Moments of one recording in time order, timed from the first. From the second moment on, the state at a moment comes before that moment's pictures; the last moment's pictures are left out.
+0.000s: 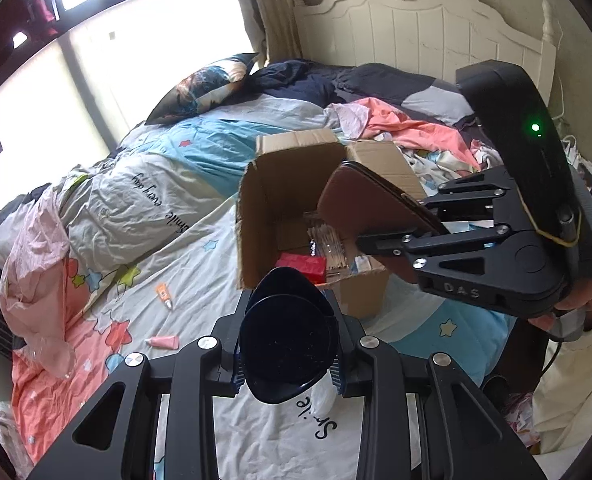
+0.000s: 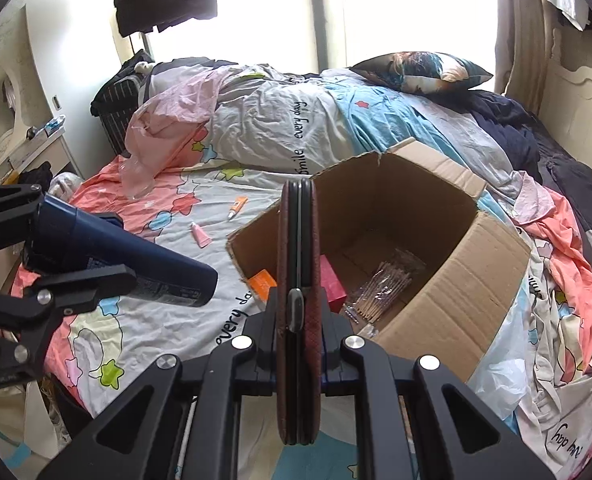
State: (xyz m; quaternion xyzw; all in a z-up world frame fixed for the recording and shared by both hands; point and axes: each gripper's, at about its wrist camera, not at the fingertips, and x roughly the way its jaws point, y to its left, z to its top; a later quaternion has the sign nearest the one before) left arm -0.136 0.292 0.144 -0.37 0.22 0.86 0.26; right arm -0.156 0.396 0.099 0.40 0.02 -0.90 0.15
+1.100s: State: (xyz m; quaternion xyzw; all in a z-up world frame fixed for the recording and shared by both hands) left arm -0.245 0.362 0.079 -0.41 0.23 0.84 0.28; right arm -0.221 0.435 0.075 0.39 0.00 -0.92 0.08
